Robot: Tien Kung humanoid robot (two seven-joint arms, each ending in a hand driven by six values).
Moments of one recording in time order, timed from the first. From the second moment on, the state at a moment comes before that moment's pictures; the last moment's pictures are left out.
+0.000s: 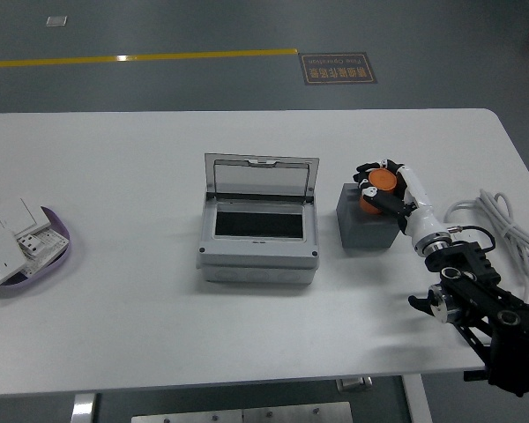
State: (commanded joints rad) left arm -0.01 0.24 -0.48 -0.23 0.36 0.03 0.04; right arm 0.35 -0.30 0.90 1.09 -0.85 -0.26 0.34
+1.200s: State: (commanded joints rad) left arm -0.01 0.24 -0.48 -0.23 0.35 0.03 0.04; right arm 0.46 -0.26 0.62 1.53 -1.46 -0.34 -0.02
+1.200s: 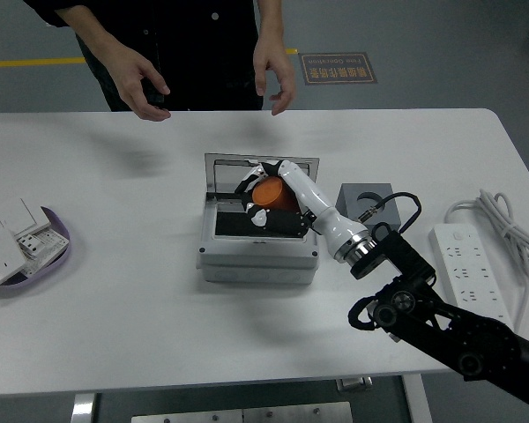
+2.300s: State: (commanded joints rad) left arm -0.02 0.25 -0.46 -0.23 0.34 0.03 0.04; right arm 0.61 -0.15 0.51 1.38 -1.92 -0.12 -0.39
